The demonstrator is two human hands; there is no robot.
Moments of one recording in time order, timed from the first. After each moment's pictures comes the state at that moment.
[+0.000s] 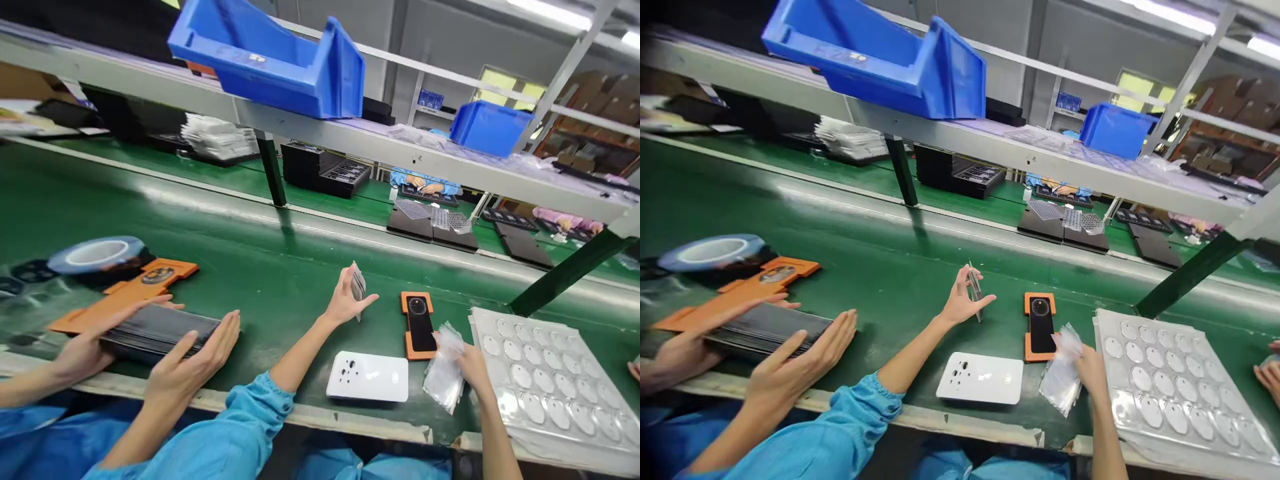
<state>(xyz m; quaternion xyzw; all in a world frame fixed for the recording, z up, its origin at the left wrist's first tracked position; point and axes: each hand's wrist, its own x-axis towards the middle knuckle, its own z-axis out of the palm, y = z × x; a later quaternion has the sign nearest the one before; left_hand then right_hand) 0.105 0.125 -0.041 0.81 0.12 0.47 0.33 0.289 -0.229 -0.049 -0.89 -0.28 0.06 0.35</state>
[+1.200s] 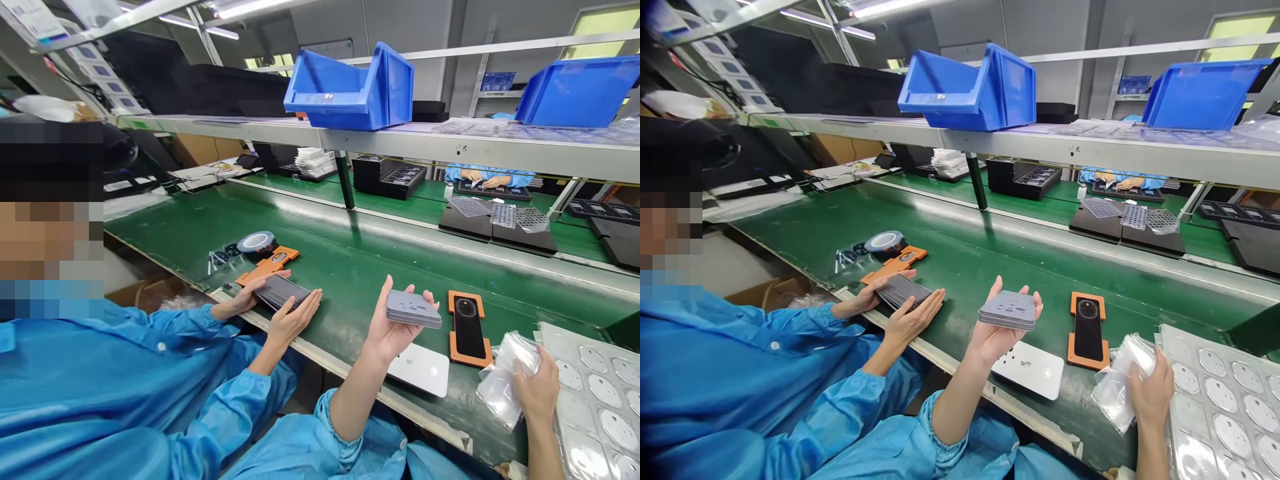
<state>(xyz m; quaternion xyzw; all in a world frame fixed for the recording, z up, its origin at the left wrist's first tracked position) 0.048 -0.020 0.111 0.00 0.17 0.22 0.96 0.306 -0.240 -0.111 -0.89 -0.22 -0.11 0.40</state>
